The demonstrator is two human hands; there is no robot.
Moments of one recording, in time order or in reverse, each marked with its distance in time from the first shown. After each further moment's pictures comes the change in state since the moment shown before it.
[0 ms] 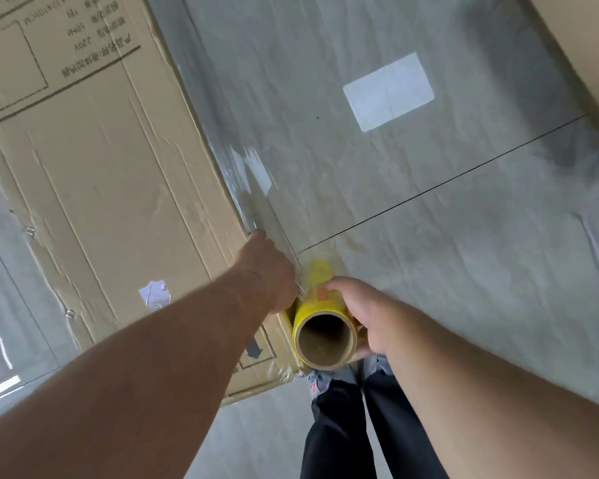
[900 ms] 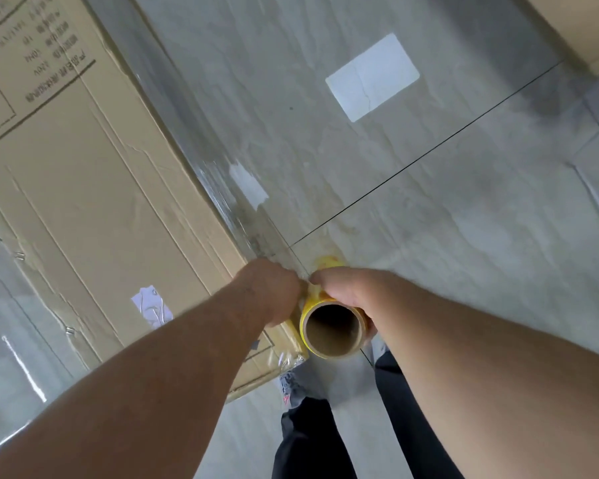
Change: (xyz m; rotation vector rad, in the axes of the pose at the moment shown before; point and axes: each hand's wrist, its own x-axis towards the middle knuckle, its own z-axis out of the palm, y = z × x) left_hand -0.001 0.035 0.017 -0.099 0.035 0.162; right_hand 0.001 -0.003 -0.004 -0.436 -0.036 -0.181
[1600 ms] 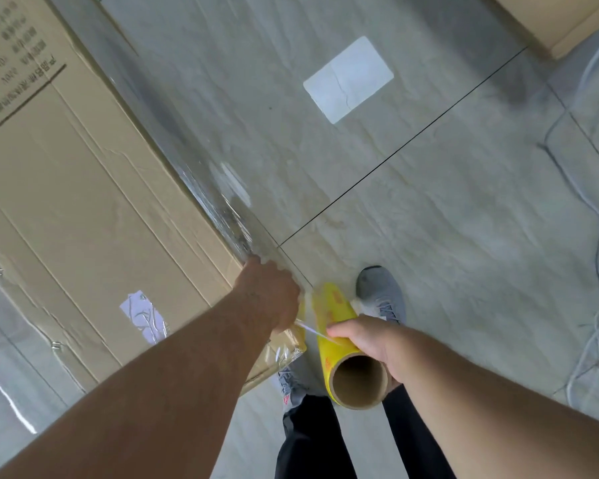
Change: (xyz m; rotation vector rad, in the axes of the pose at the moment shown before) left_hand 0.009 0.018 0.019 0.139 -0.028 -0.051; right_hand 0.005 0.094 0.046 0.350 0.024 0.099
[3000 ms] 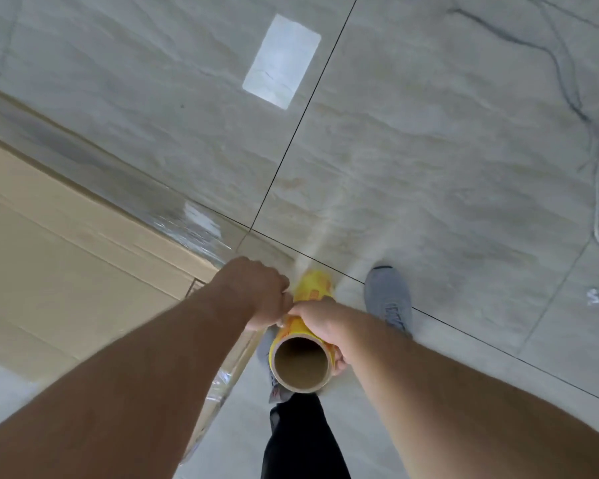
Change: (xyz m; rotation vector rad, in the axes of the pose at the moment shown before) left_hand -0.015 0.056 0.011 0.197 -0.059 0.187; right_hand 0.010 0.059 0.075 0.342 -0.117 -0.057
